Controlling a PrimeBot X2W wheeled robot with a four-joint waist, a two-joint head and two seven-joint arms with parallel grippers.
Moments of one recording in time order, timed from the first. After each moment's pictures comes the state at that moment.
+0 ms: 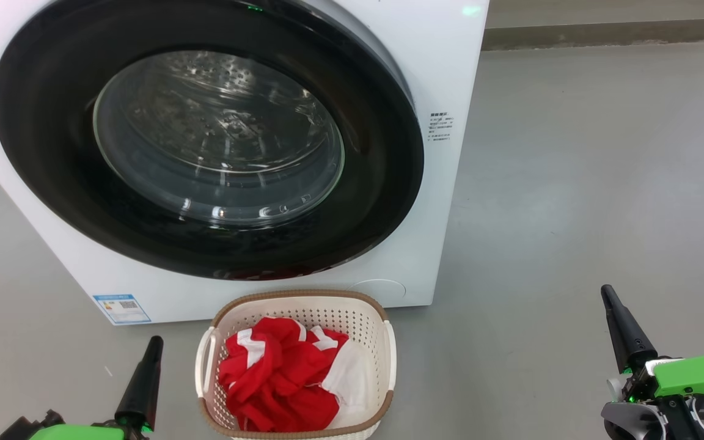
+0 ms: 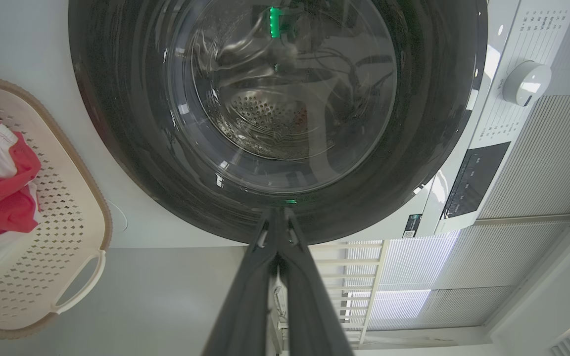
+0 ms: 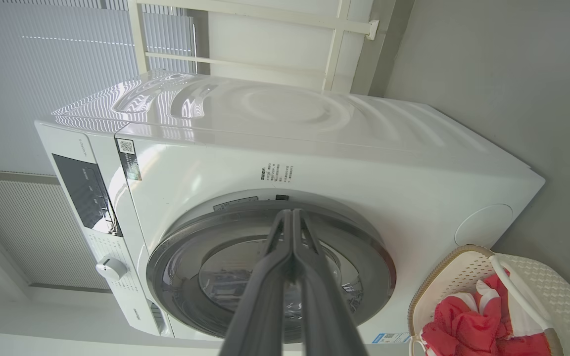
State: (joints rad) left arm -0.07 0.04 0.08 0.27 -1.60 -0.12 0.11; right arm -0.07 -0.03 -0.13 0.28 1.61 0.13 0.11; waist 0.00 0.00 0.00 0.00
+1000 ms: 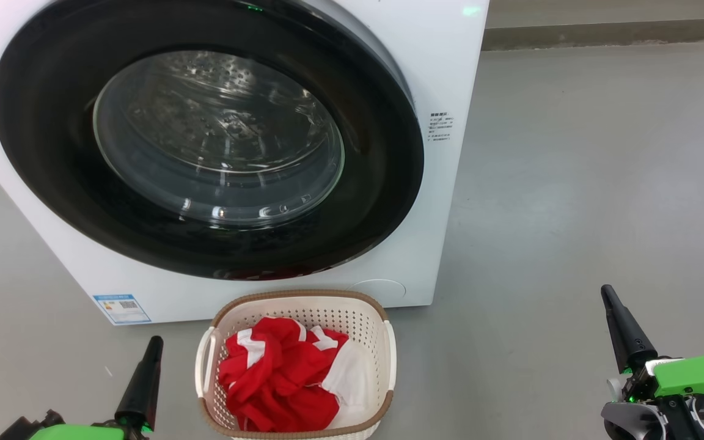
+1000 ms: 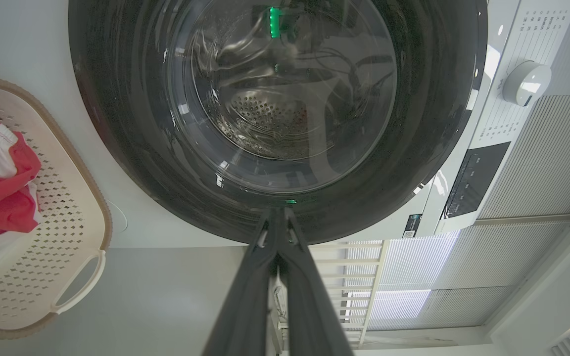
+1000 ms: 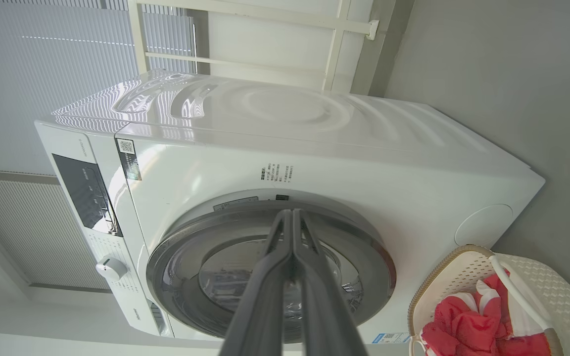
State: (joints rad) left arm -0.07 0.04 0.08 0.27 -1.60 -0.12 0.11; right arm -0.07 -0.03 -0.13 0.28 1.61 0.13 0.11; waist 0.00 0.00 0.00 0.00
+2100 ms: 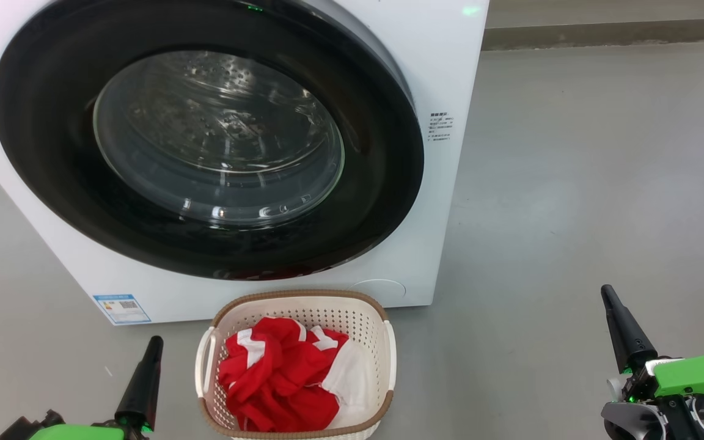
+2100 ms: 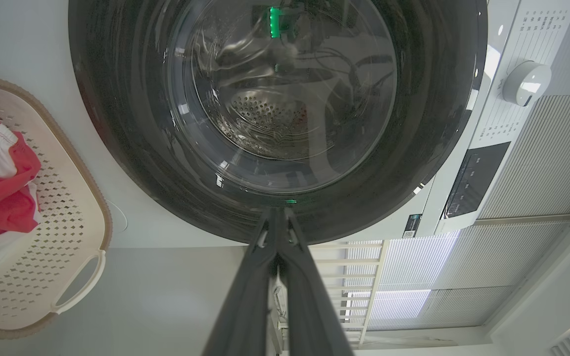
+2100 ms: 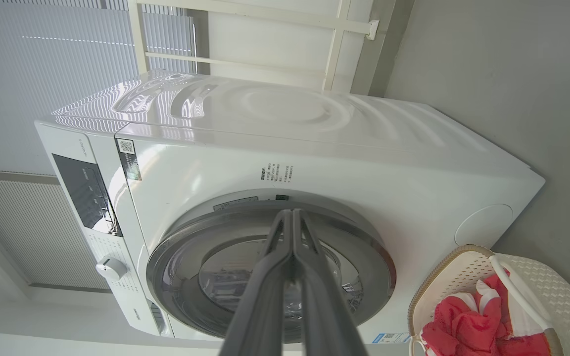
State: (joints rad) left arm -0.07 0.04 0.08 0.27 -1.60 -0.12 0.11; right arm -0.07 -0.03 -0.13 0.28 1.61 0.13 0.11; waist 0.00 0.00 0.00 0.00
